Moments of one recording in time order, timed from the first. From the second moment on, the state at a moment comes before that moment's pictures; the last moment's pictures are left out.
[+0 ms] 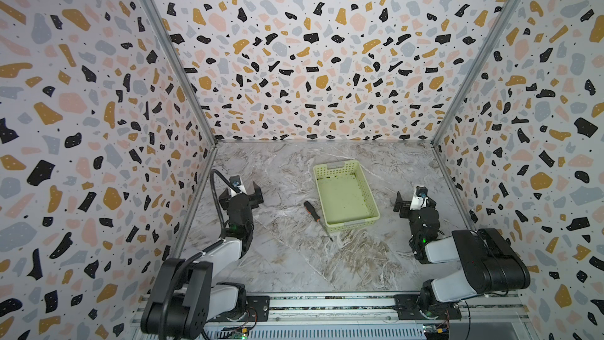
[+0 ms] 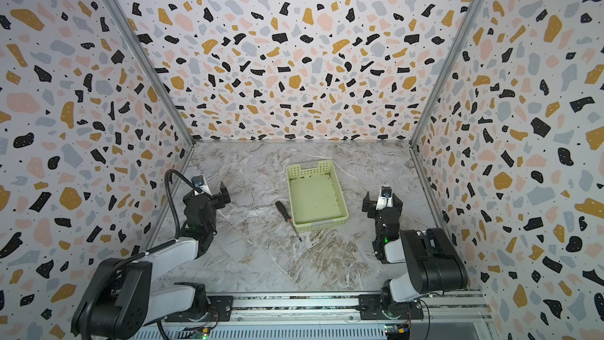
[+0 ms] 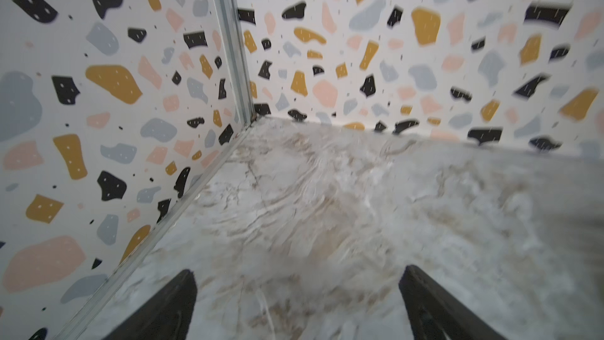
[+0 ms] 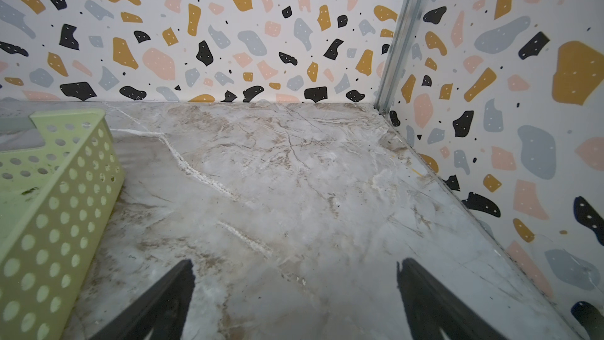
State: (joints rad) left arm -0.12 1.18 0.40 0.62 -0.38 -0.13; right arm 0.09 1.47 0.19 1.12 0.21 -0.04
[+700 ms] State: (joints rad) left arm -0.14 0.92 0.76 -0.16 -0.14 -0.77; right arm 0.11 1.13 1.06 -0.18 0.19 0.24
